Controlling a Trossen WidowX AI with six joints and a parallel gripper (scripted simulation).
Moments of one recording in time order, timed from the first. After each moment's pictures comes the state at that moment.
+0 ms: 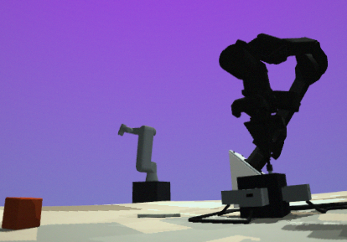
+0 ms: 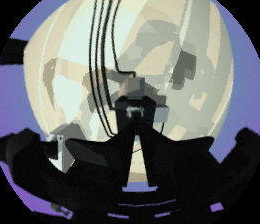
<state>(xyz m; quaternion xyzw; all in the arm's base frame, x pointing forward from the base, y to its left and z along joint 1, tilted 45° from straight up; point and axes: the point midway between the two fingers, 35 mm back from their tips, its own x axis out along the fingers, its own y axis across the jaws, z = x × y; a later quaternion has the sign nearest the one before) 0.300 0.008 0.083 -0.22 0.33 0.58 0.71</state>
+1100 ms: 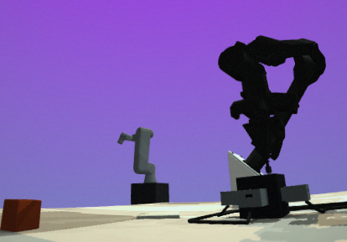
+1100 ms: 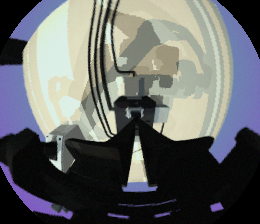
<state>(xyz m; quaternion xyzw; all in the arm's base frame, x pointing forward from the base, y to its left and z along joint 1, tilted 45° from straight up) 0.300 0.009 0.081 -0.22 0.33 0.58 0.71</state>
